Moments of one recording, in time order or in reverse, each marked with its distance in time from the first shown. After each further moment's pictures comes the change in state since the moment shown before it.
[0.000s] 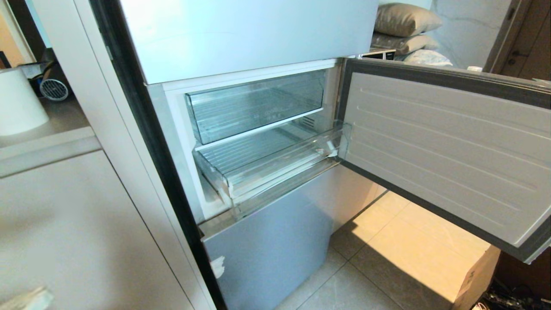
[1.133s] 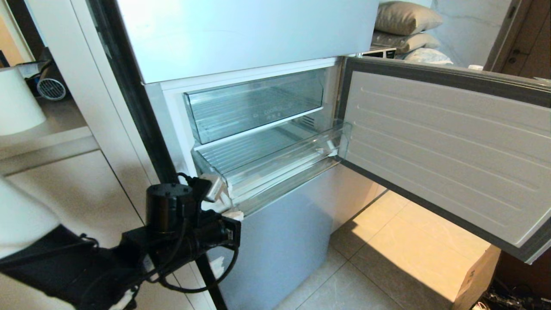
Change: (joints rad) left arm -0.383 1.374 -0.199 -0.913 0.281 -0.020; right arm 0.000 0.000 0.000 0.001 0.000 0.005
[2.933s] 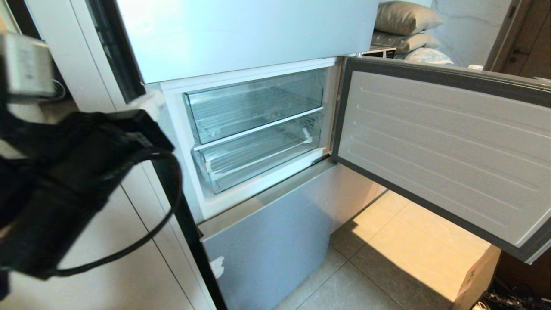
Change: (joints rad) left arm -0.141 -0.538 -0.043 -0.196 0.413 0.153; right arm 0.000 0.000 0.000 0.000 0.000 0.002
